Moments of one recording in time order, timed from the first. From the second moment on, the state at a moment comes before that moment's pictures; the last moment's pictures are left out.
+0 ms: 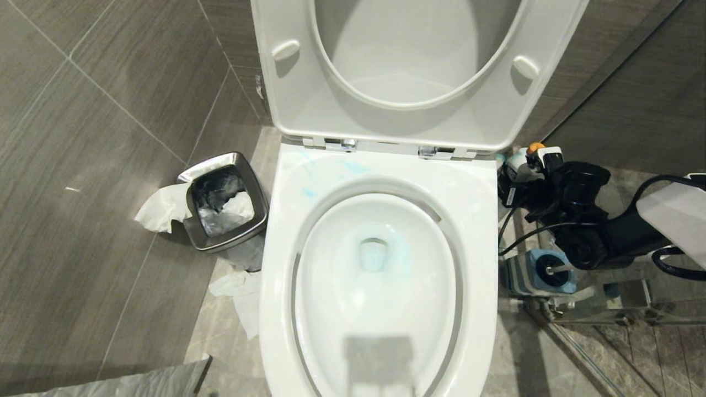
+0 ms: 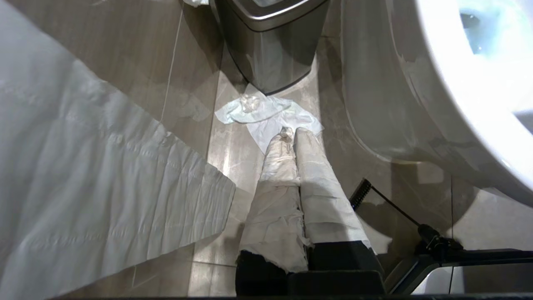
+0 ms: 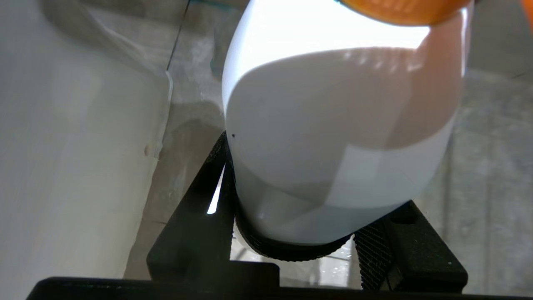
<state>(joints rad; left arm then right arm) -0.01 0.00 0.00 0.02 -0.01 0.01 0.03 2.26 -1.29 -1.00 -0.08 -0.08</state>
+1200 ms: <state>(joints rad) -0.01 0.00 0.00 0.01 -0.01 0.01 0.07 2.27 -1.43 -1.01 -0.09 -0.08</state>
